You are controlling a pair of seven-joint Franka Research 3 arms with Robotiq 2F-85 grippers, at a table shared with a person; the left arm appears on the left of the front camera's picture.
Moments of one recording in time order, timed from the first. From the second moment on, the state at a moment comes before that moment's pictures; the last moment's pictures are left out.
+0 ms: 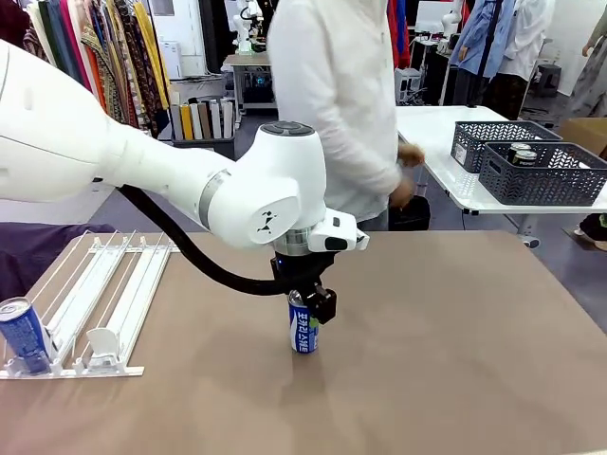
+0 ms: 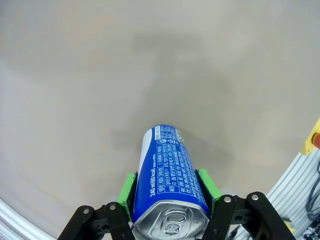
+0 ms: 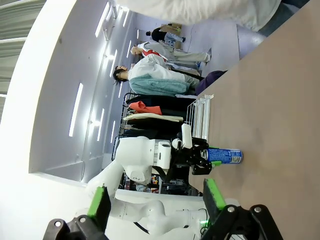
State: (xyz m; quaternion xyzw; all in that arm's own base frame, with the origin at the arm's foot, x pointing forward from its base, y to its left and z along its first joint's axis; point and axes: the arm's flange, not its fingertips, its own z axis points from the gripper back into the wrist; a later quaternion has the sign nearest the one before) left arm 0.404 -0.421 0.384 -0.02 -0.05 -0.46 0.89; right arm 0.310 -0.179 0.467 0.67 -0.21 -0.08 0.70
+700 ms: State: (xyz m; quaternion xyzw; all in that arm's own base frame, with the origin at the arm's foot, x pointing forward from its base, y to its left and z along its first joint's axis) left arm 0.408 -0.423 0.394 -0.03 -0.06 -0.45 0.89; right arm 0.310 -0.179 0.467 0.67 -0.21 -0.08 0.70
